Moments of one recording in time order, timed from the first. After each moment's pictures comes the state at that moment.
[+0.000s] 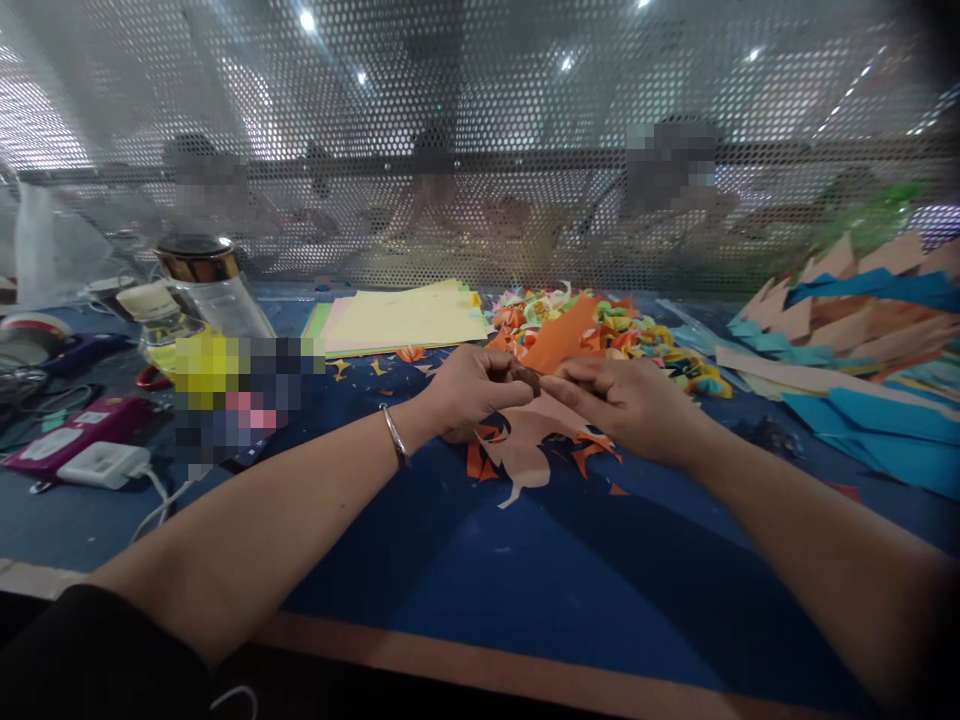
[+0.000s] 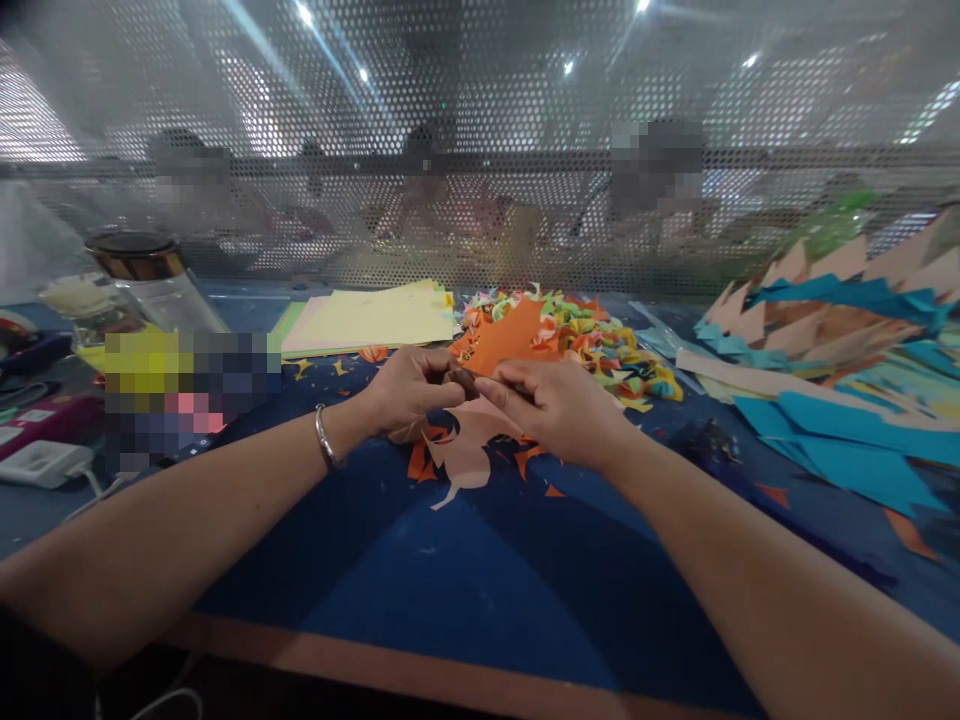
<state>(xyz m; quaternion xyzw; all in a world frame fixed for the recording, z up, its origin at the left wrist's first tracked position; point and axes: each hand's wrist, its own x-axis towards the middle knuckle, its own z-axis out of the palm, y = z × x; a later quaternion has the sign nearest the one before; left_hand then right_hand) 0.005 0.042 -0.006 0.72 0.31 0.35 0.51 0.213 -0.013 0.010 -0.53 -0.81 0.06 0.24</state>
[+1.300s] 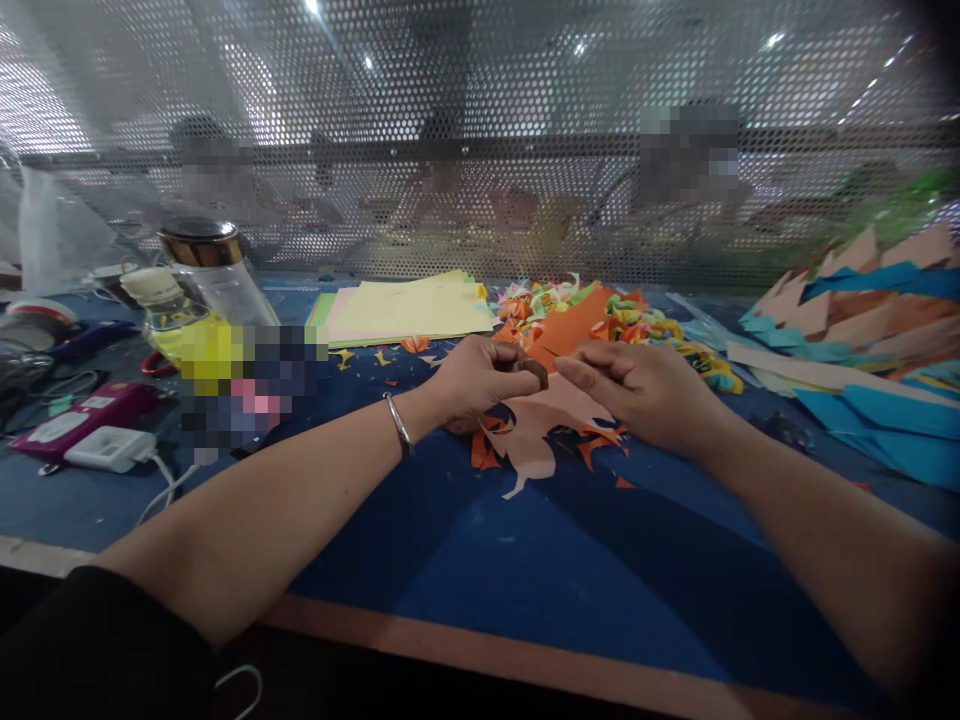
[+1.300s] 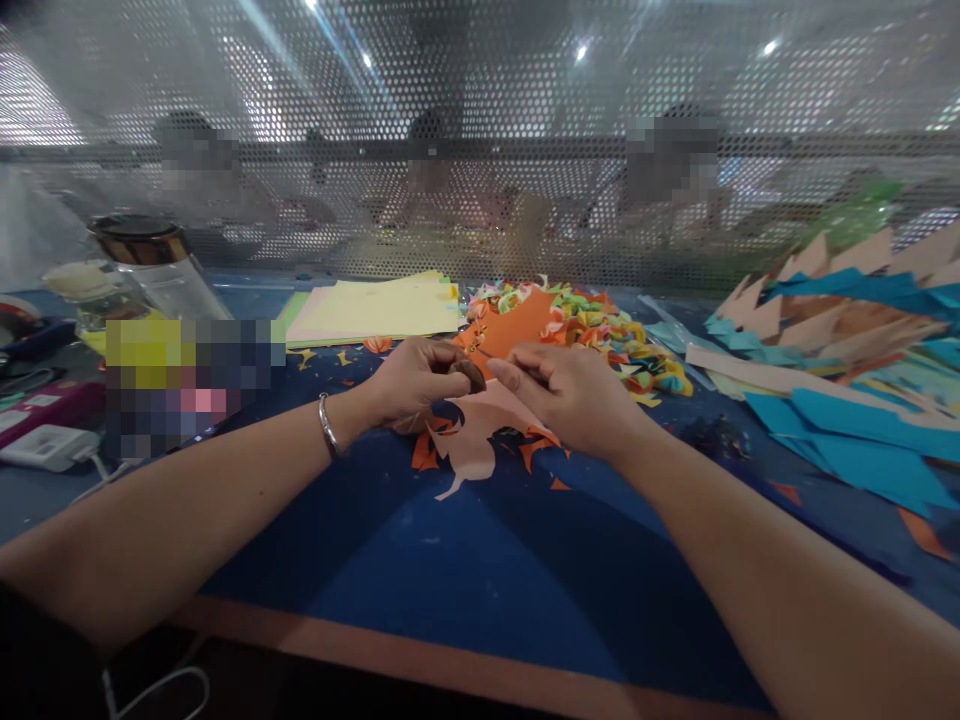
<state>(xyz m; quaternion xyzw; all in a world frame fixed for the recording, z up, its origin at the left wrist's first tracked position) 0.003 0.042 -0.007 0.72 0.31 0.34 0.52 0.215 -0.013 0.011 -0.54 -0.80 0.04 0.26</state>
